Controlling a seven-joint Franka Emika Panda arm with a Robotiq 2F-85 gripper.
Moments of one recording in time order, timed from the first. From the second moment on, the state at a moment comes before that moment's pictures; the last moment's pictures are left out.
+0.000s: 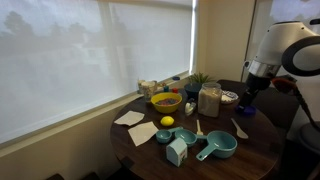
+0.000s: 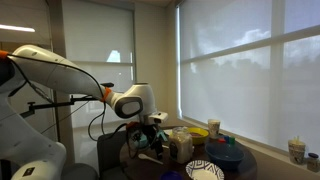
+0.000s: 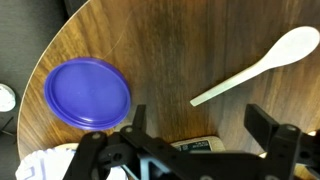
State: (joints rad) arm -0.01 -0.53 -0.01 -2.65 -0.01 2.32 0.06
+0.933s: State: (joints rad) arm 0.00 -0.34 0.07 -2.60 0.14 2.39 0.37
